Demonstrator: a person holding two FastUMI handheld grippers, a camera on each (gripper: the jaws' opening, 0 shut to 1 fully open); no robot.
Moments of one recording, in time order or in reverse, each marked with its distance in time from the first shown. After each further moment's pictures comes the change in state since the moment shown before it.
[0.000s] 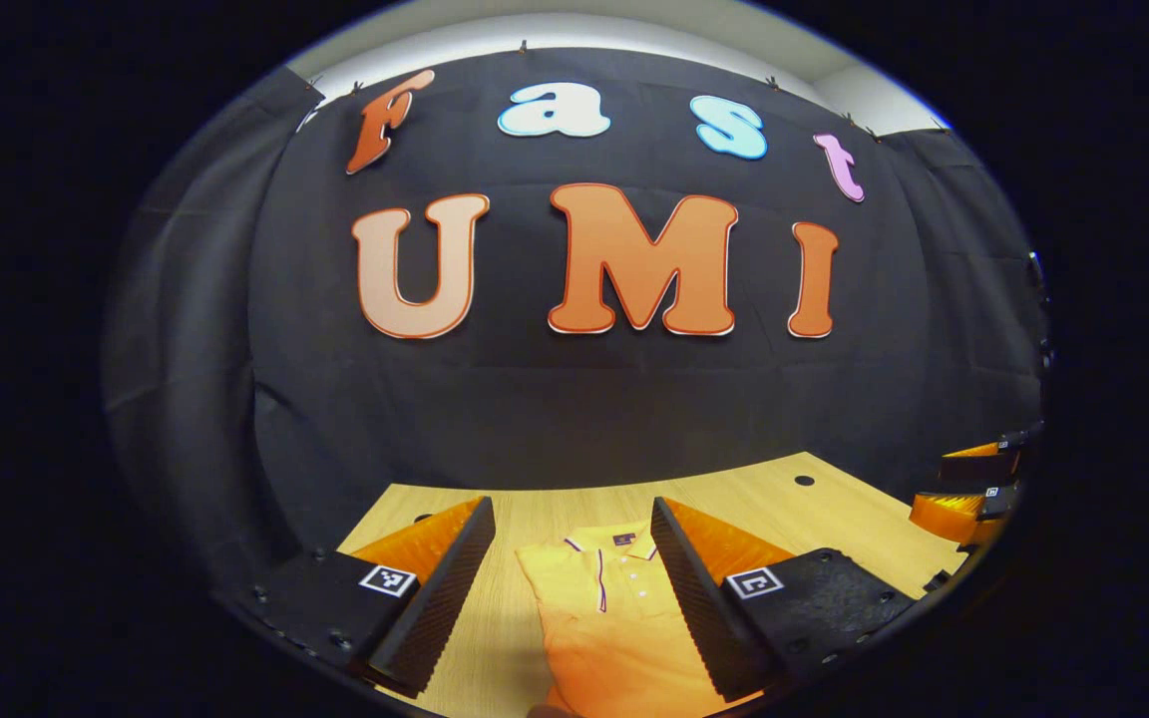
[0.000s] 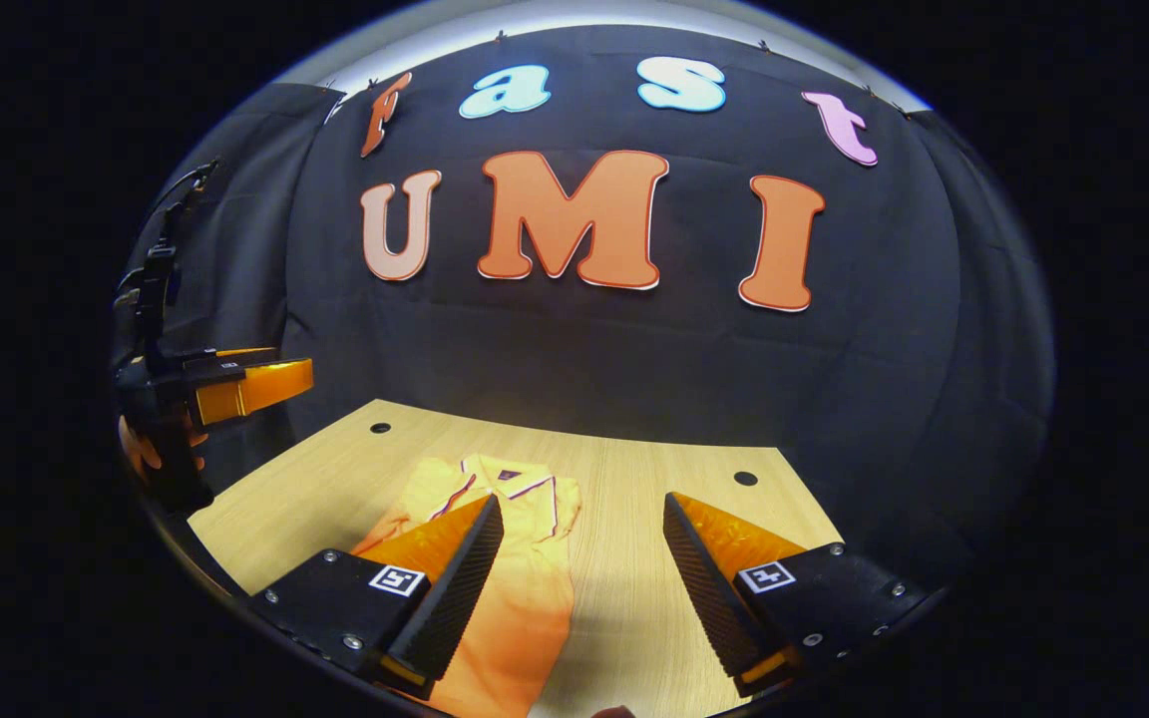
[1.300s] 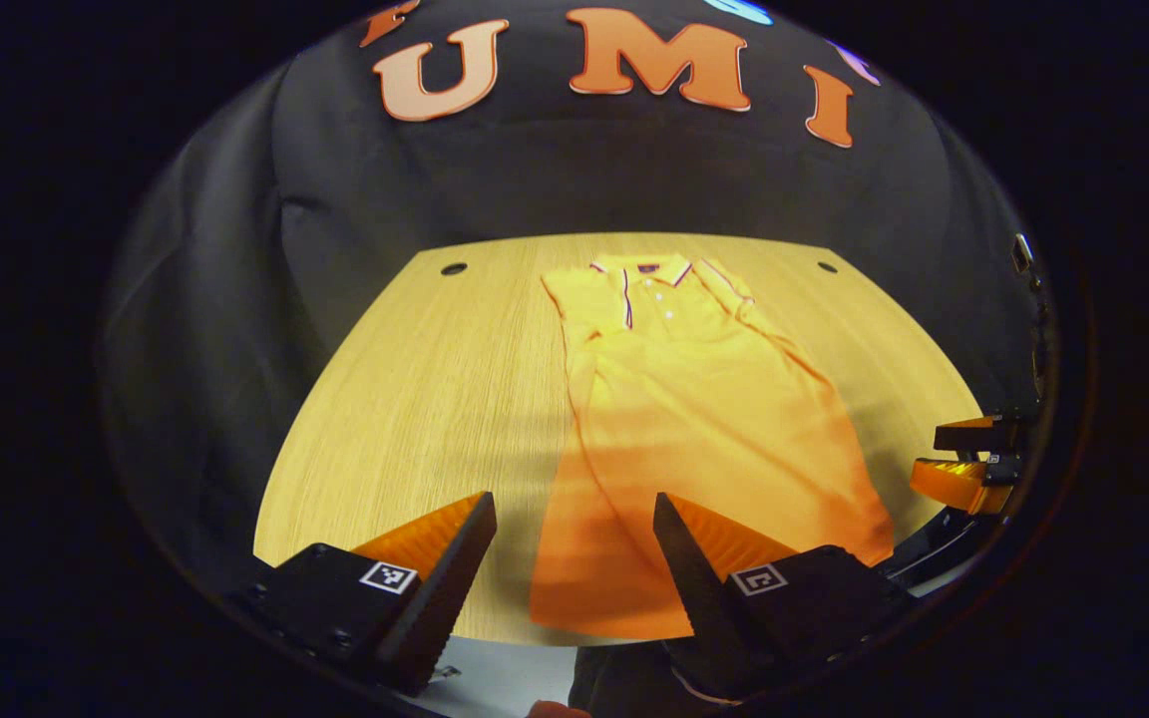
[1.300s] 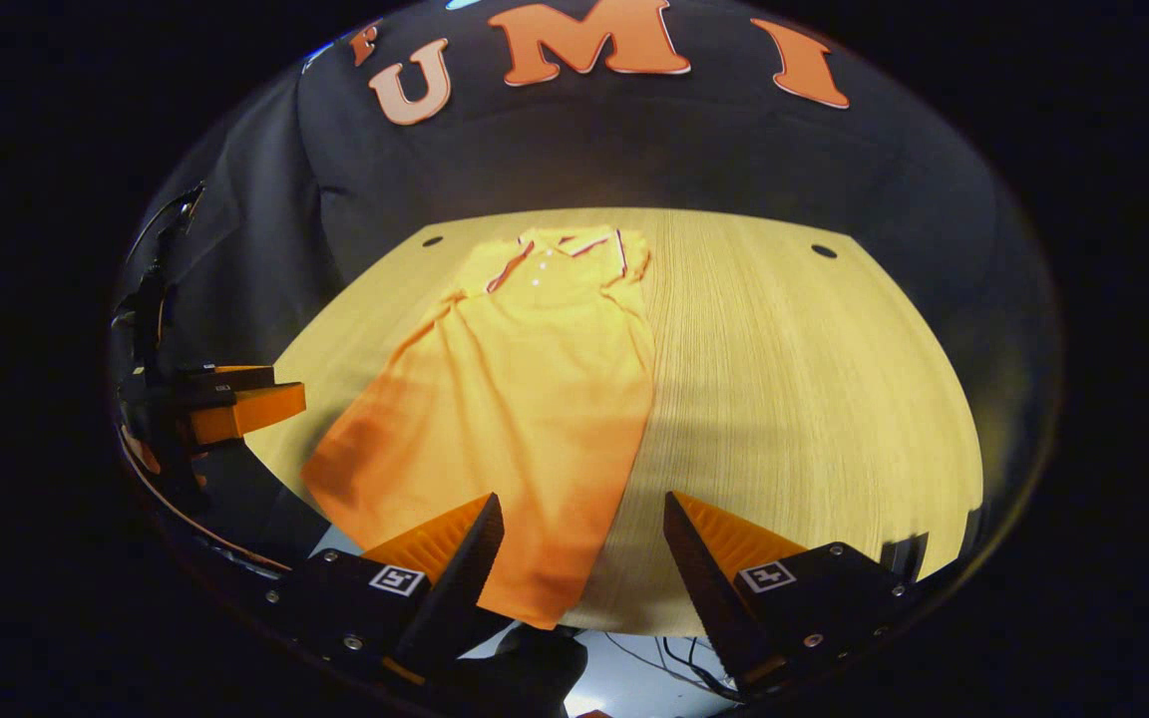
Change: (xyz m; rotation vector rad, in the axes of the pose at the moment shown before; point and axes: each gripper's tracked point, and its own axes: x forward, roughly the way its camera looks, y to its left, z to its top) left arm -0.113 0.008 -0.258 0.011 0.727 0.027; right arm -0.065 0.048 -0.249 0.100 0.620 0.197
